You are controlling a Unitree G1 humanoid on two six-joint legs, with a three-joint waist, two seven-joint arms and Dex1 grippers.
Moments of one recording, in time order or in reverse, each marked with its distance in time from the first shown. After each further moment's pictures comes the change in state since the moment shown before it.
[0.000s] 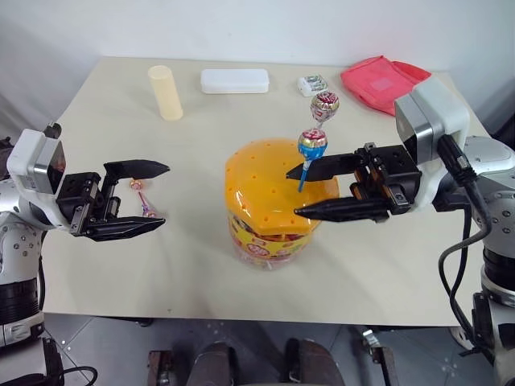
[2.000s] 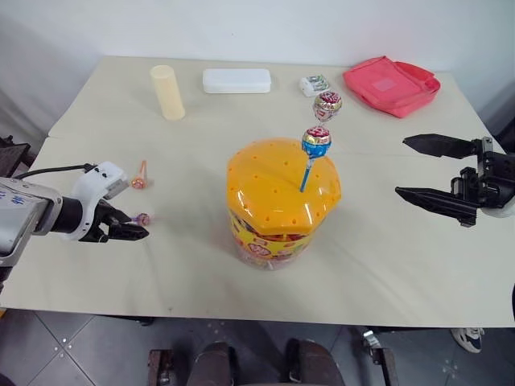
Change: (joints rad) left arm -0.131 0.376 -0.432 -0.134 0.392 0.821 0.520; right arm 0.386 -0.163 -0.357 0.303 -0.178 -0.392 0.195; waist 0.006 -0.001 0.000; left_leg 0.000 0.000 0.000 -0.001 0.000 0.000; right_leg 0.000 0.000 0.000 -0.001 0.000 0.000
